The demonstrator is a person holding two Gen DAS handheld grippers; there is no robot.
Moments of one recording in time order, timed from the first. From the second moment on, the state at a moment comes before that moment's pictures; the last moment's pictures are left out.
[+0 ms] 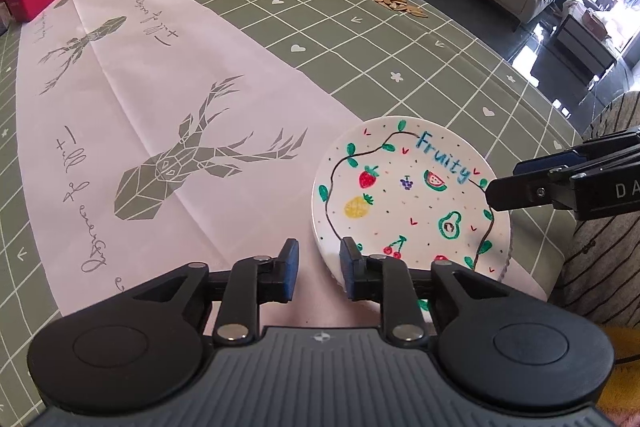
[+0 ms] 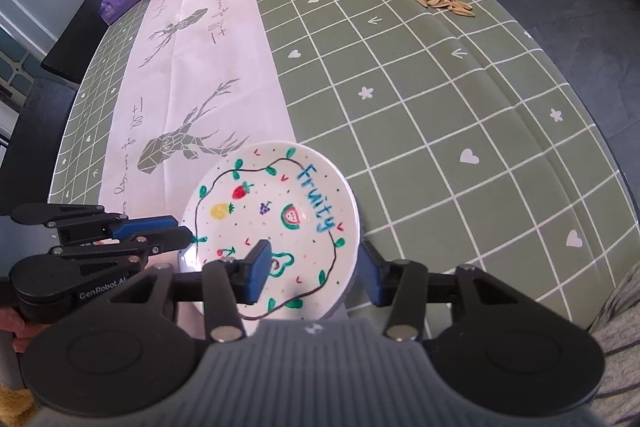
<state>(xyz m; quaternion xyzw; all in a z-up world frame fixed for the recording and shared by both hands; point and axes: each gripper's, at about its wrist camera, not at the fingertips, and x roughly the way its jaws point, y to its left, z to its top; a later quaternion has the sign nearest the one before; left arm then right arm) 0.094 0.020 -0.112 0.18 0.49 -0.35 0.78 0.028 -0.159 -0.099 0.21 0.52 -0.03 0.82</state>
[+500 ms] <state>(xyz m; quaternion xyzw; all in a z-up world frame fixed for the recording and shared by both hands) 0.074 0.039 -0.067 0.16 0.38 -0.25 0.88 0.025 -0.150 -0.060 0.19 0.46 0.00 0.87</state>
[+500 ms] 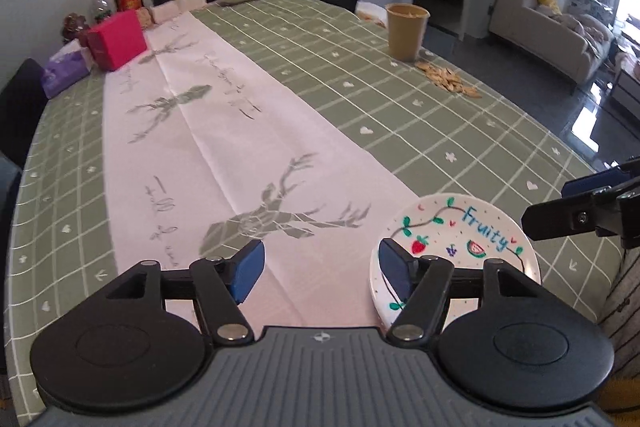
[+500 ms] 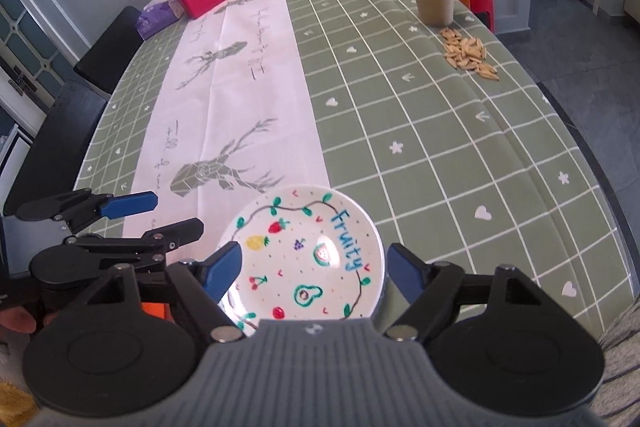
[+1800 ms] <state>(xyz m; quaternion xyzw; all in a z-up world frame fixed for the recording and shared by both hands) 0.032 0.196 -0.106 -0.12 0.52 -0.11 0.84 0.090 -0.006 -0.130 0.20 0.59 0.22 0.75</state>
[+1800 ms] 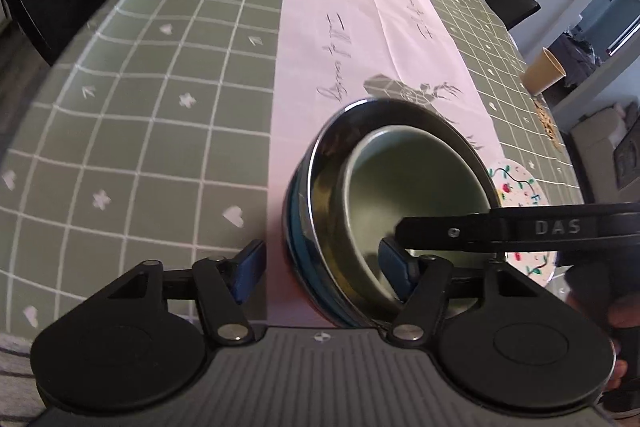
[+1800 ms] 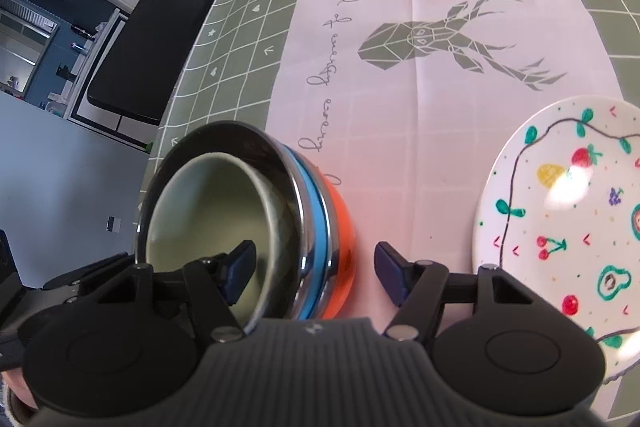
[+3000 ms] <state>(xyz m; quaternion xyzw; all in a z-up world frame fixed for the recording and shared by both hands) 0.033 0.173 -0.085 -0.05 0.54 -0.07 0.84 0.098 -0.009 -0.124 0.23 0.64 0.18 0.71</state>
